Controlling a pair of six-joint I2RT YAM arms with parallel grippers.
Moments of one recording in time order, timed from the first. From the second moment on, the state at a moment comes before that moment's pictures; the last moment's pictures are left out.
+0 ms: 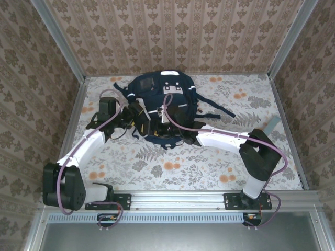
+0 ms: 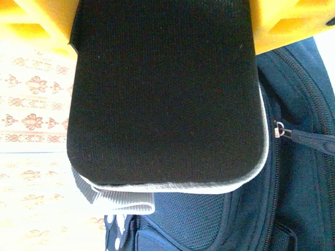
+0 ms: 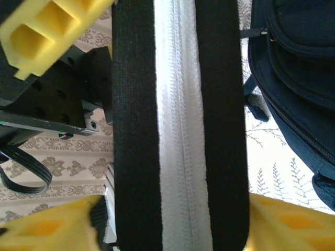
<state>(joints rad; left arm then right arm) -0.24 1.28 0.84 -0.20 0.48 -1.01 0.82 1.73 1.15 0.09 -0.34 0.94</state>
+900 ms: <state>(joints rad) -0.51 1.33 1.06 -0.42 0.21 -0.28 0.44 1.25 0.86 -0.13 -0.19 0.85</state>
